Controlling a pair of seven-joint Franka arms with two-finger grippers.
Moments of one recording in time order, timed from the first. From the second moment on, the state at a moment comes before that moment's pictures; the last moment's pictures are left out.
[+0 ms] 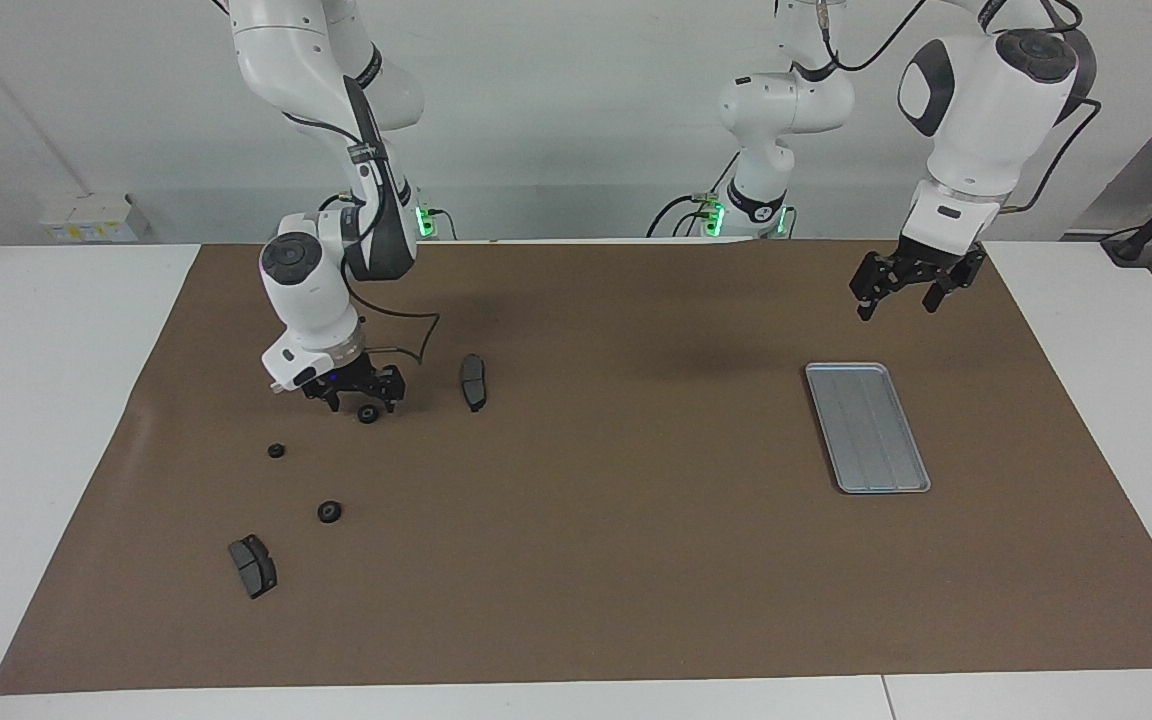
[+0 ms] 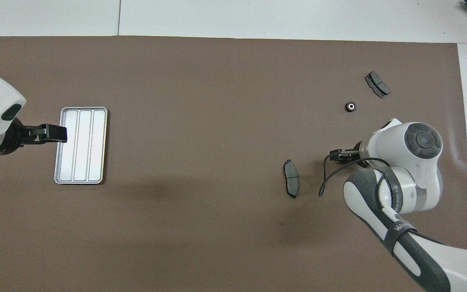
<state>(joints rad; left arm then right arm) -0.04 -0.12 -0.04 -1.93 0.03 1.90 -0.13 0.12 0.16 -0.01 -2.25 -0.02 2.42 0.17</state>
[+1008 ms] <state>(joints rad) -0.04 -0.12 -0.04 -1.93 0.03 1.90 -0.13 0.12 0.18 -0.02 -2.25 -0.02 2.45 0.18</state>
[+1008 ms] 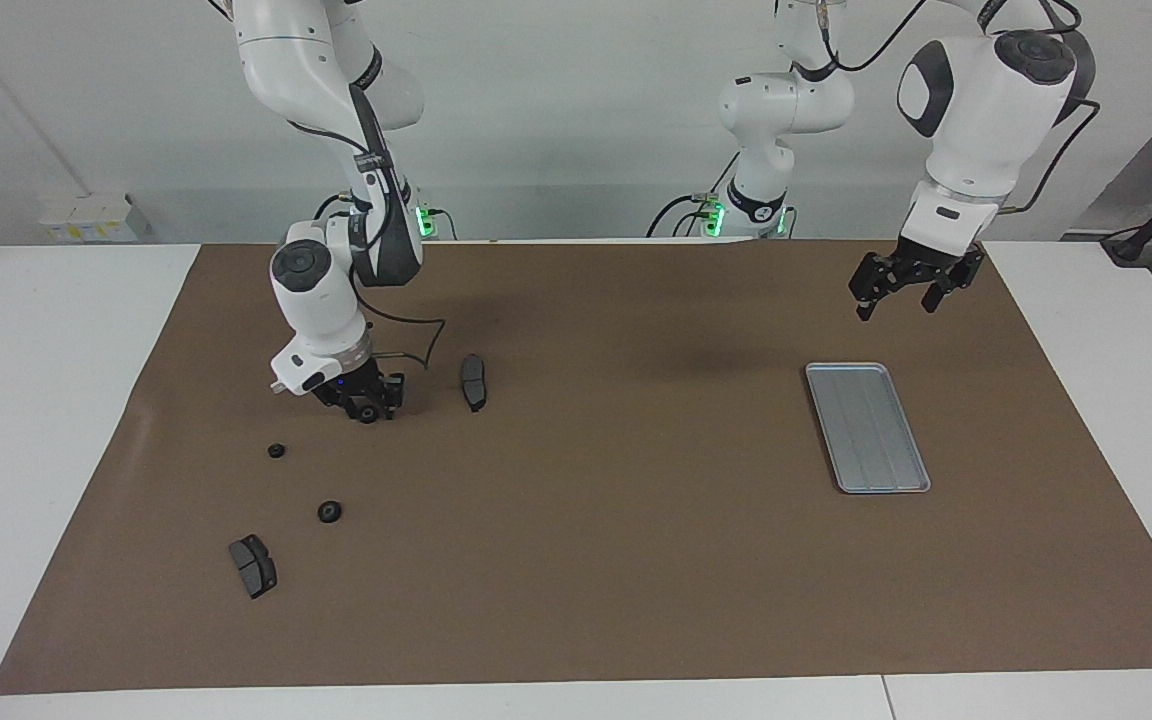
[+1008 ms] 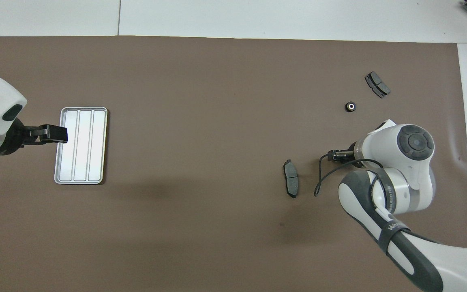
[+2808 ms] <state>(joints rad) -0.04 -0.12 -0.04 -1.93 0.03 1.90 -0.13 0.56 0.50 0.09 -1.65 -0.11 2.34 1.06</state>
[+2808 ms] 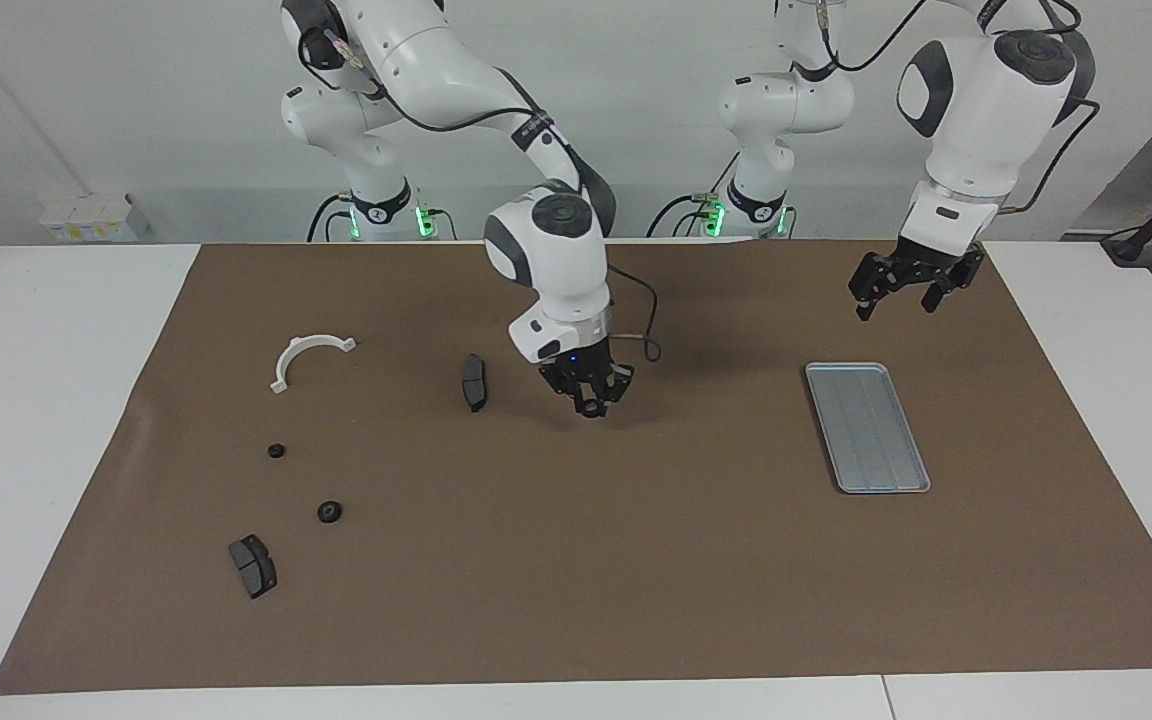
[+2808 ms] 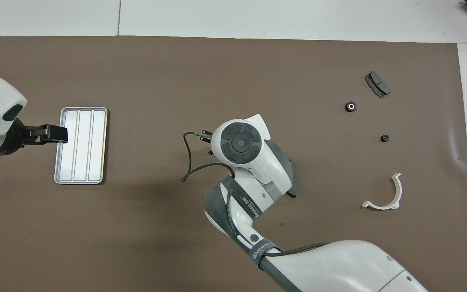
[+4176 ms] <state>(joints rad) -0.08 -0.12 -0.05 -1.96 0.03 2.00 -0.14 0.52 0.57 0.07 -1.61 -0.15 2.37 0.96</state>
